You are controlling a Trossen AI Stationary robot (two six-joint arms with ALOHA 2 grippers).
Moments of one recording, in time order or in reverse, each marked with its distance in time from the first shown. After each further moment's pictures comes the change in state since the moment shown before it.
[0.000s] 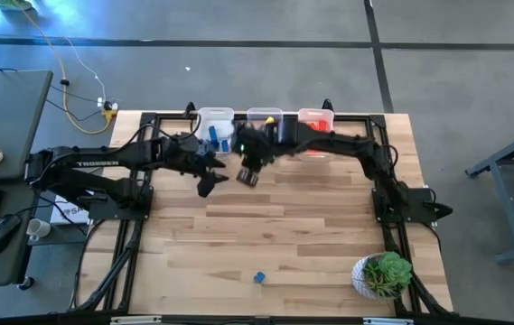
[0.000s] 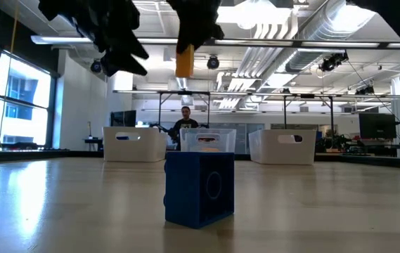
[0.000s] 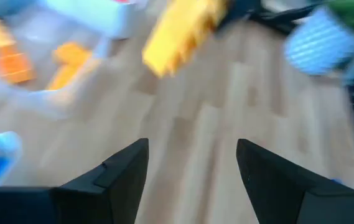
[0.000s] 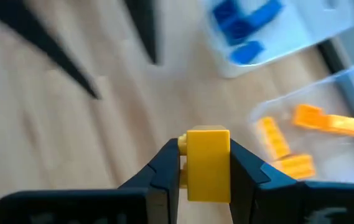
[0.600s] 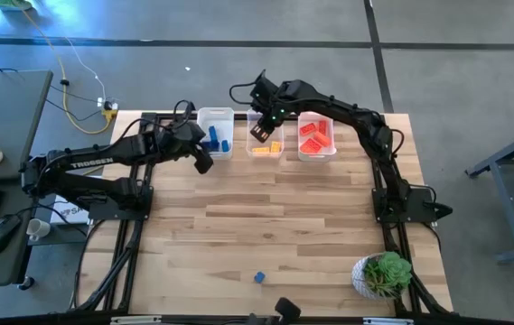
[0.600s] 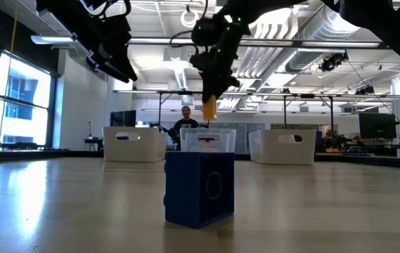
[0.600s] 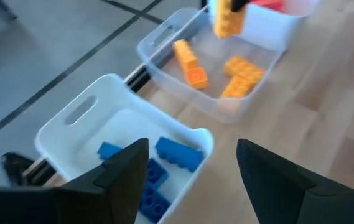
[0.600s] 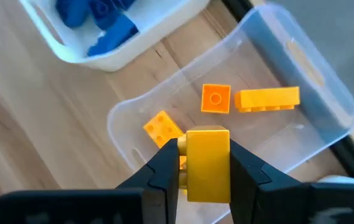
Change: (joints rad) left arm 0.128 -0.061 0.000 -0.110 -0.460 0.148; right arm -0.394 0.000 -0.211 0.135 -0.173 -0.114
